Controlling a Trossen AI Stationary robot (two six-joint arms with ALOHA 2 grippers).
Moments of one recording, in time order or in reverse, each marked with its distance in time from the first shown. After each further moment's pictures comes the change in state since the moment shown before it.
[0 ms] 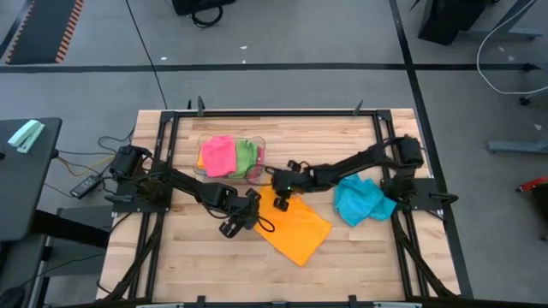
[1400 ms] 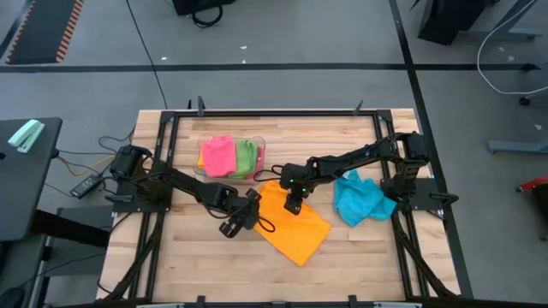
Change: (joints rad) left arm 0.000 0.000 0.000 0.000 0.001 0.004; right arm -0.058 -0.066 -0.001 -0.289 -0.475 0.196
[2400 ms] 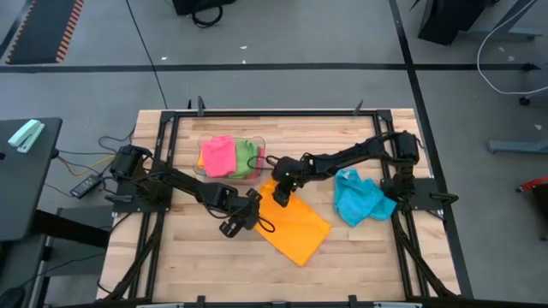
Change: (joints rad) left arm 0.001 0.000 0.000 0.006 -0.001 0.026; right arm -0.057 0.085 0.000 0.295 0.058 -0.011
